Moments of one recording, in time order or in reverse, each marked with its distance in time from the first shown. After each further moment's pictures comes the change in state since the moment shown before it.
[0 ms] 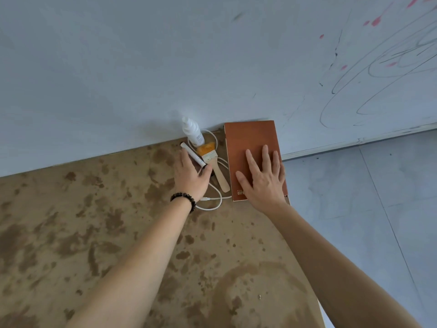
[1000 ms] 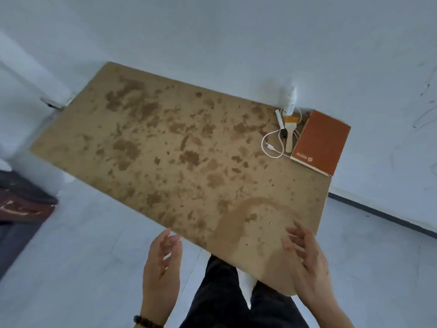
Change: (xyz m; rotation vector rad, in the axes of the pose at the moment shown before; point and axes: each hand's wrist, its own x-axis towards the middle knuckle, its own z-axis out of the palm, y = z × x) left_hand -0.521 -0.032 -0.069 -0.629 0.597 -0.531; right_hand -0.331 0.044 -0.083 0.588 -0.270 -0.233
